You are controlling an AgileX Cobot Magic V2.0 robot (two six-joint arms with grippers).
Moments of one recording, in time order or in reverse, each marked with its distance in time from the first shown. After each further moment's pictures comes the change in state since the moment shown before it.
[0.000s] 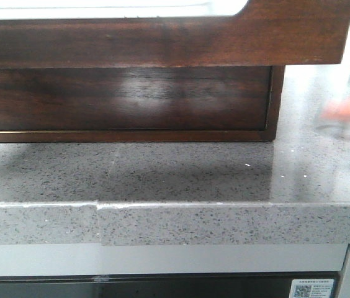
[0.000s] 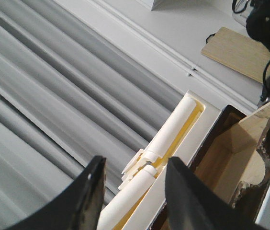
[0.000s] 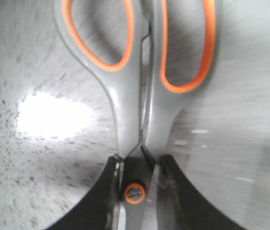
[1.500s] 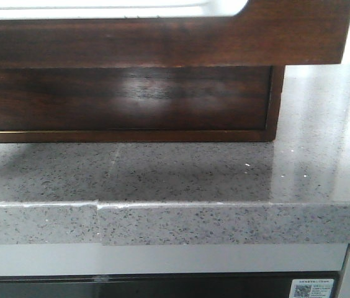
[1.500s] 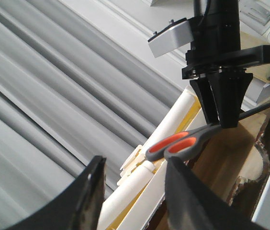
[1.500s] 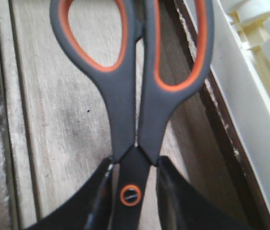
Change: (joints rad) left arm 0.000 0.000 0.005 -0.005 0.006 0.000; right arm 0.522 -0.047 -0.355 0.234 -0.181 -0.759
